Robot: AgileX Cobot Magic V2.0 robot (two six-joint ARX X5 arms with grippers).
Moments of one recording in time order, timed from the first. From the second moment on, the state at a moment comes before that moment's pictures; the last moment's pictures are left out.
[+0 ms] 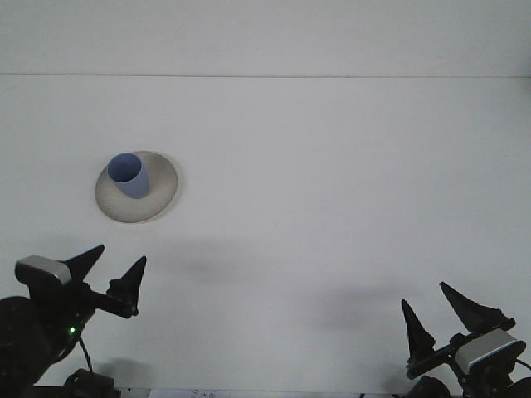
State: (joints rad) left arm -0.26 0.44 0.88 -0.62 0.13 -0.20; right arm 0.72 0.08 0.76 -0.81 0.29 0.09
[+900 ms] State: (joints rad) left arm -0.26 0.19 0.69 -0.60 0.13 -0.30; right arm 0.72 0.08 0.76 -0.85 0.29 0.10
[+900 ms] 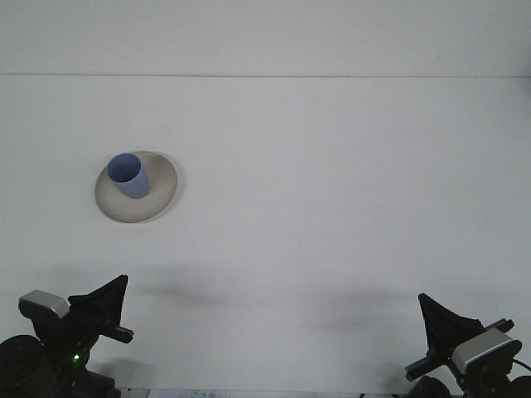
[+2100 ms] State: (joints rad) left arm -0.06 0.01 0.04 -0.06 -0.15 -0.01; right arm 0.72 0.08 0.76 -0.85 0.29 0.10
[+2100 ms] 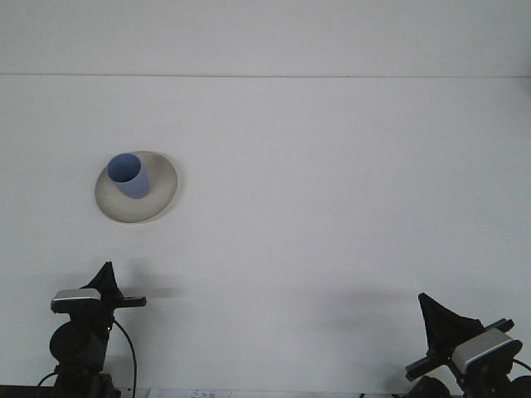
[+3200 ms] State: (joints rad) left arm -0.06 0.00 0.03 0.00 -0.15 -0.01; right arm 0.68 0.08 0.76 -0.85 0.29 0.10
